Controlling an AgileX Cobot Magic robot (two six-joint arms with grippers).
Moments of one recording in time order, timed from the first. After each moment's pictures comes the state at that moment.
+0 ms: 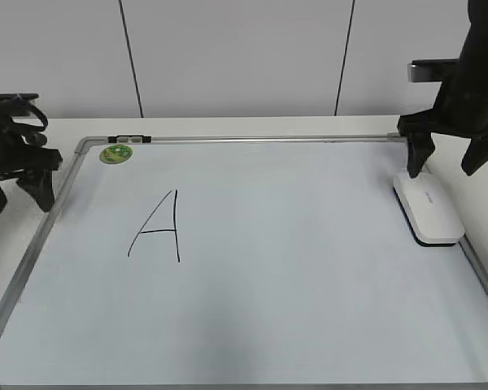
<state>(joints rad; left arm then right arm) -0.04 2.04 -1.46 -0.05 0.99 -0.06 0.04 2.11 -1.75 -0.02 1.22 0.04</state>
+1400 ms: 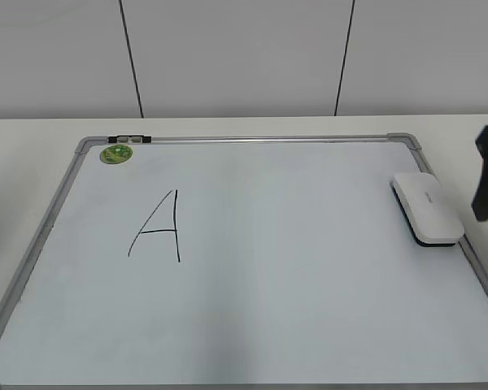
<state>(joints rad) -0.06 1.18 -1.02 0.04 1.09 -0.07 0.04 1.50 -1.20 0.12 1.23 0.06</state>
